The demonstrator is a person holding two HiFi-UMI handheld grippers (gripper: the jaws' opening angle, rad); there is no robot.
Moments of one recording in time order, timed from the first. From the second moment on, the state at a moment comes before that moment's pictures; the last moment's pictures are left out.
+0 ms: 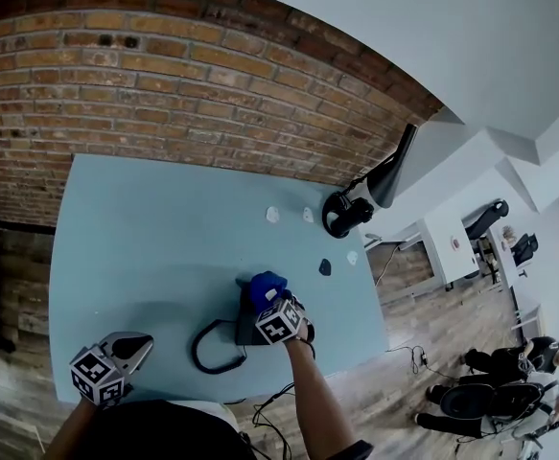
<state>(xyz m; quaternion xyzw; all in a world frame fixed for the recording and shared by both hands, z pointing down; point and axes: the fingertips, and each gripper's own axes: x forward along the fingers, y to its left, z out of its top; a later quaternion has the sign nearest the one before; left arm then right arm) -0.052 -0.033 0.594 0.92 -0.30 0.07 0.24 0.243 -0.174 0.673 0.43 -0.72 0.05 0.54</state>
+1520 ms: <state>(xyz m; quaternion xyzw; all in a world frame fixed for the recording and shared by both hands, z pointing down) -0.039 -0.026 0.596 0.93 -0.28 0.08 0.24 0.245 -0.130 0.692 0.47 -0.74 0.11 0.47</state>
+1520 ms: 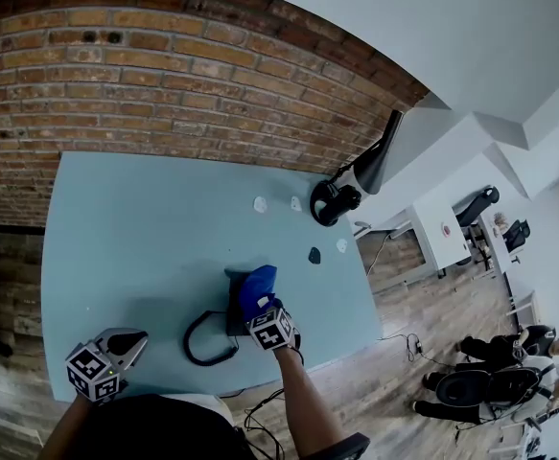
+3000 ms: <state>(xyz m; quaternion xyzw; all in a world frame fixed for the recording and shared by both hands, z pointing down) -0.036 -0.023 0.602 0.93 -0.27 0.08 0.24 0.241 -0.065 0.722 0.49 -0.73 0.15 0.45</state>
